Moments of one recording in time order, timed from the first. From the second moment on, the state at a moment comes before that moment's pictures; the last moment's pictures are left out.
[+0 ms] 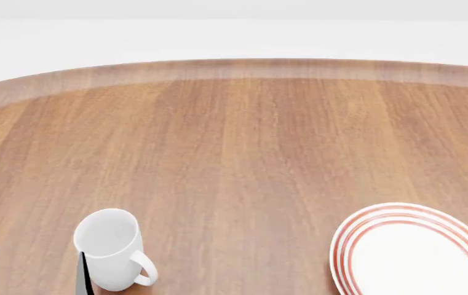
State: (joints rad) left arm -0.12 -0.27 0.39 -0.32 0.03 0.75 -0.46; right arm -0.65 0.55 -0.47 -0.03 0.14 -0.84 0.26
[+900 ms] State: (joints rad) left arm -0.13 -0.28 0.41 -0.32 0.03 0.76 -0.47; right arm -0.58 0.50 -0.52 0.18 0.20 -0.91 0.22
